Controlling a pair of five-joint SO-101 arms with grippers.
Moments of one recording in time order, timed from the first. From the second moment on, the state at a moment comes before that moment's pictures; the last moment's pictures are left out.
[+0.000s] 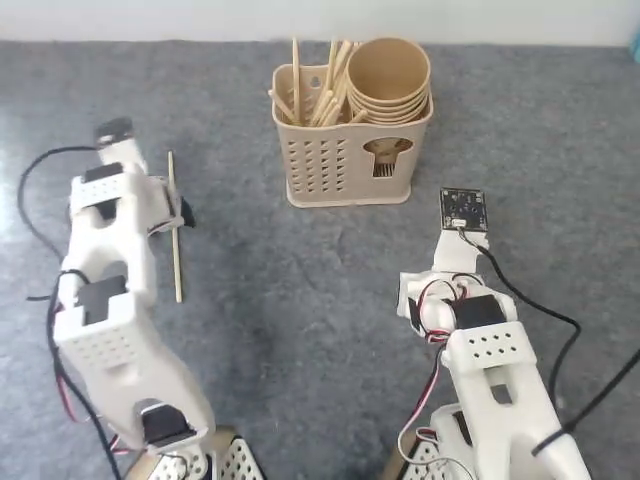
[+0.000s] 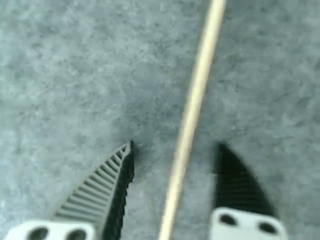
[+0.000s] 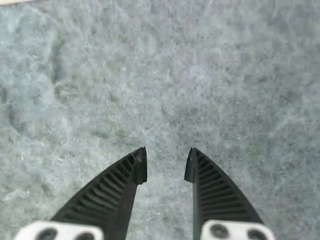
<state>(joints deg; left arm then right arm) -23.5 26.9 5.5 61.1 4.3 -14.0 -45.3 67.0 49.9 -13.9</state>
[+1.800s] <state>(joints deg) 10.5 -24.8 19.3 10.1 15.1 -11.9 -45.3 67.0 48.7 -13.9</state>
